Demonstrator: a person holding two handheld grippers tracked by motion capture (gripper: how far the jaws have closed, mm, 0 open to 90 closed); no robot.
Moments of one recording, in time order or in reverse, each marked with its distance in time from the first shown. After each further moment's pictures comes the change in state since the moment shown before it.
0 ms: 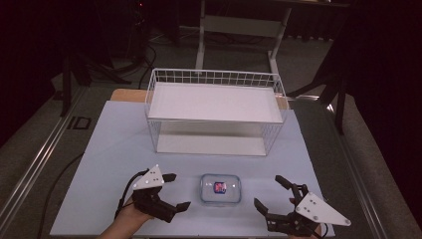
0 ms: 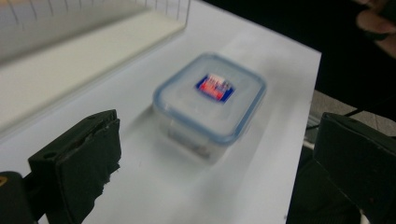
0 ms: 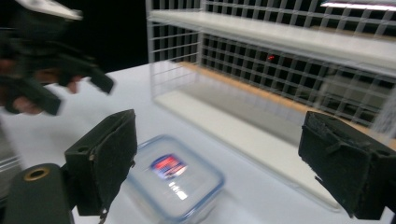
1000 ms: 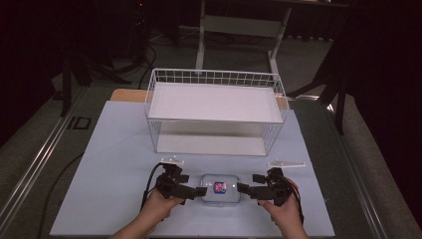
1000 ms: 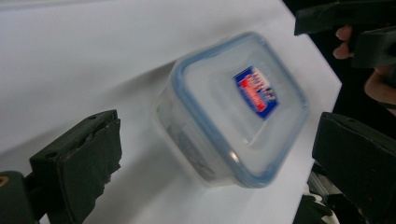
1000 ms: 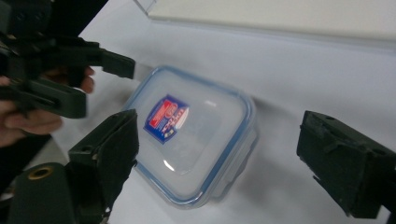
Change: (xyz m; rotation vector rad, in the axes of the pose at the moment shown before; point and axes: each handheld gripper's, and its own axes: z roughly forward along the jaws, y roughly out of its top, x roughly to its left) left arm 0.034 -0.001 0.074 0.188 -0.027 -0.495; right arm -0.048 -0.032 0.095 0.509 0.181 0.563
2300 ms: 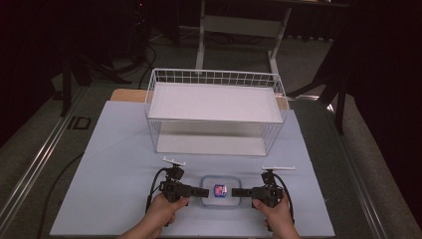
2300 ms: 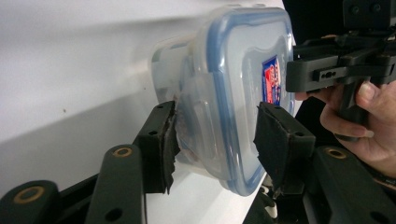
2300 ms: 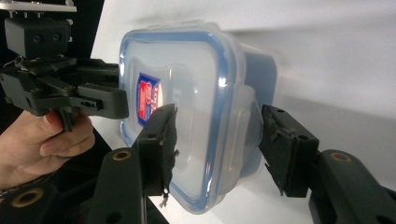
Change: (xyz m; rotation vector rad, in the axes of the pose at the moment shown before) left arm 0.002 -0.009 0.010 0.079 -0.105 -0.218; right arm -0.018 -0.019 0.027 0.147 0.141 0.342
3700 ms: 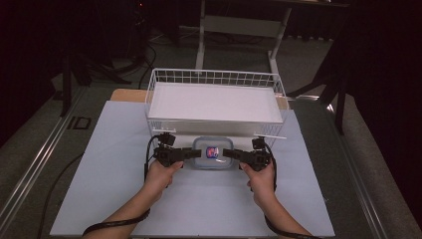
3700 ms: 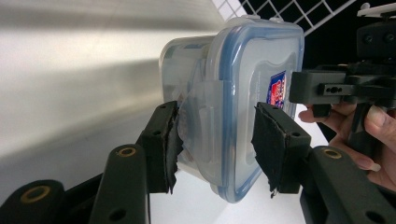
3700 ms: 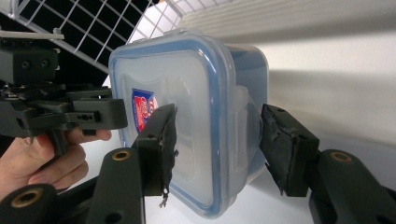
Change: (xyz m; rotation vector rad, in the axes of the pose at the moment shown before) left arm 0.028 0.084 -0.028 -0.259 0.065 0.157; right arm 0.021 0.089 0.024 -0.251 -0.050 -0.183
